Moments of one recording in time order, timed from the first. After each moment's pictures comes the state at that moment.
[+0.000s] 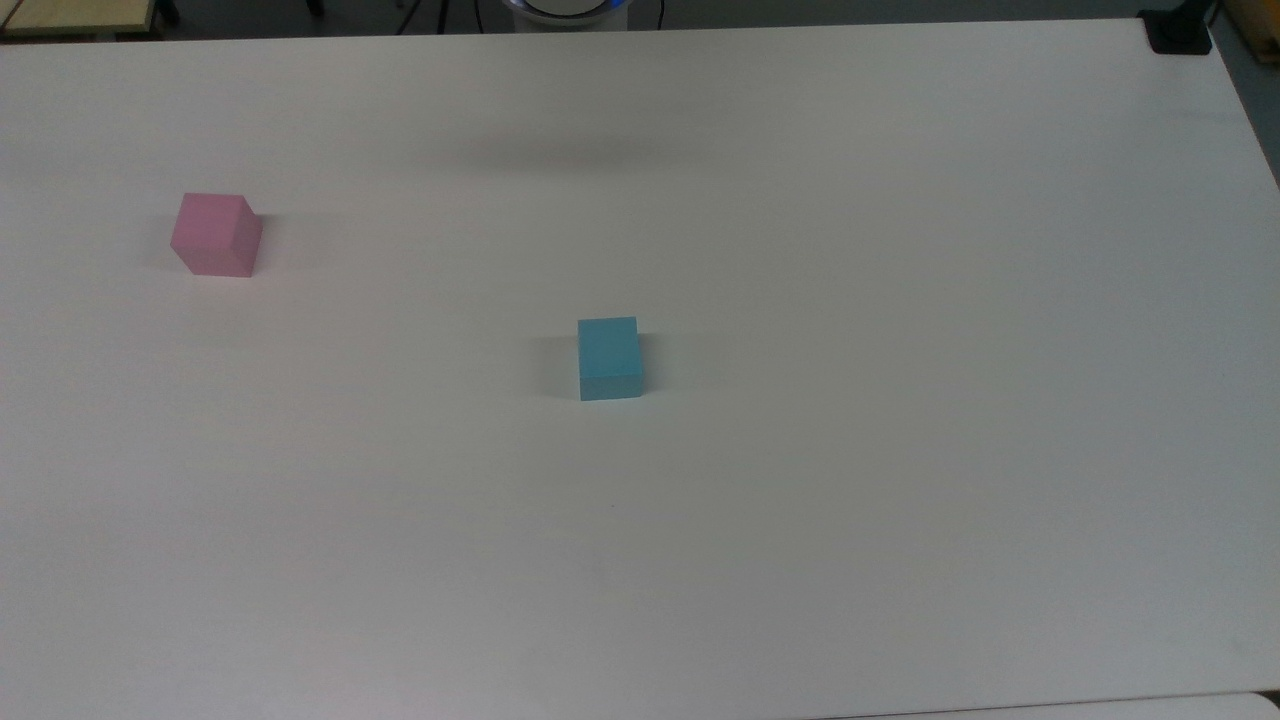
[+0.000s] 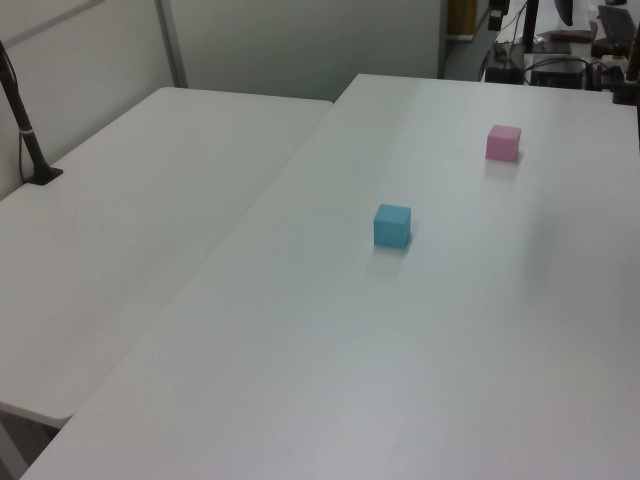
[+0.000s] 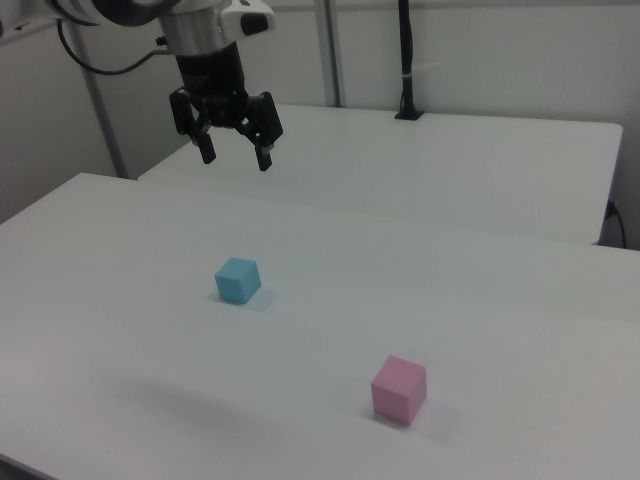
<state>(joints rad) 0.05 -0.01 -0.23 -1.50 0.00 1.57 -0.25</state>
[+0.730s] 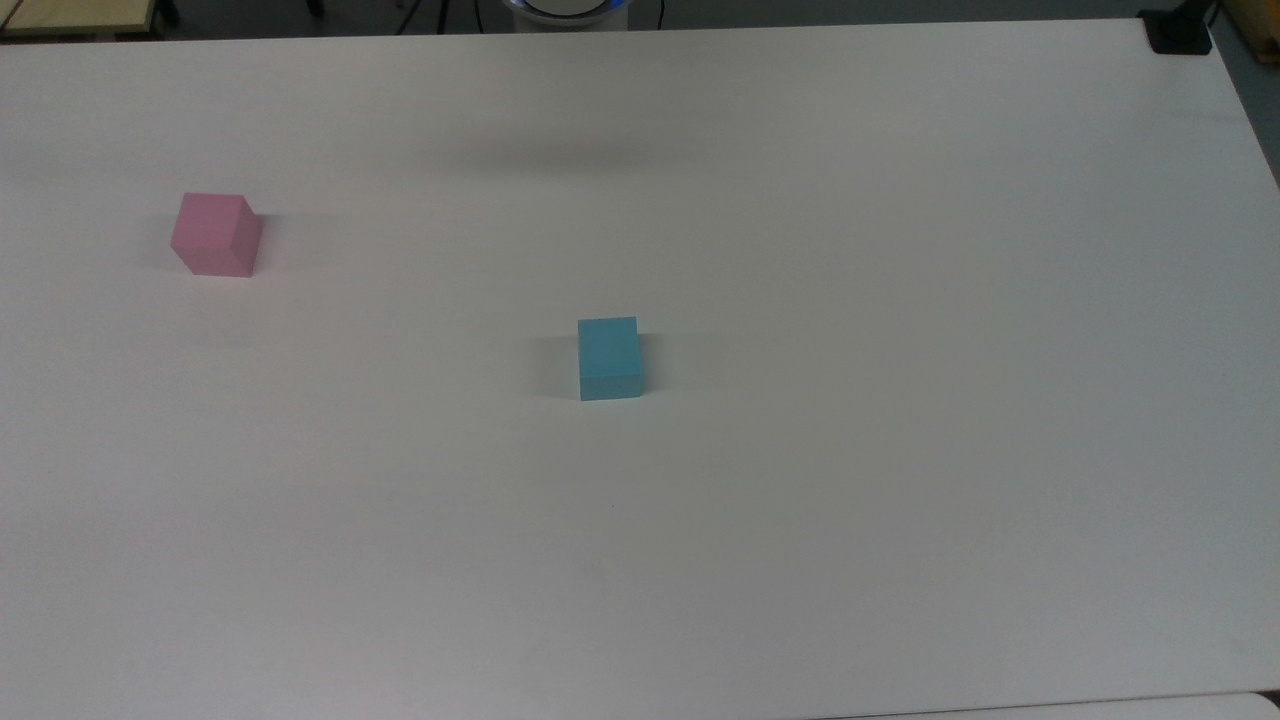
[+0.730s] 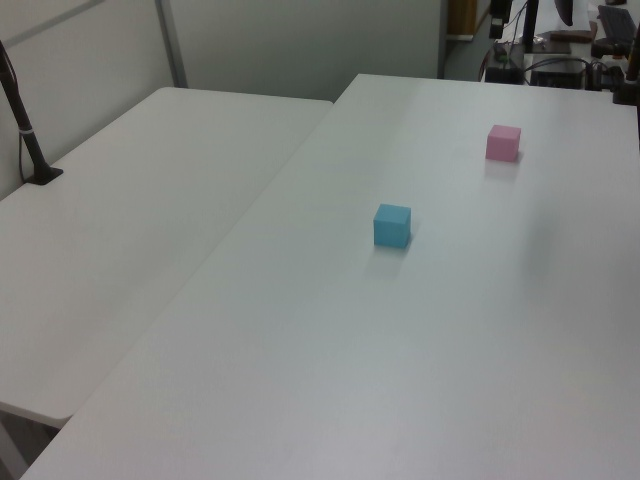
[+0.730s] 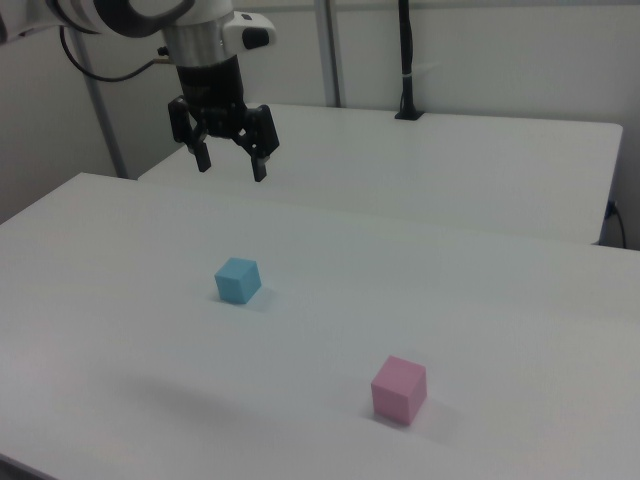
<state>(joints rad) 0.05 -0.01 -0.22 -1.53 0.02 1.56 -0.25</state>
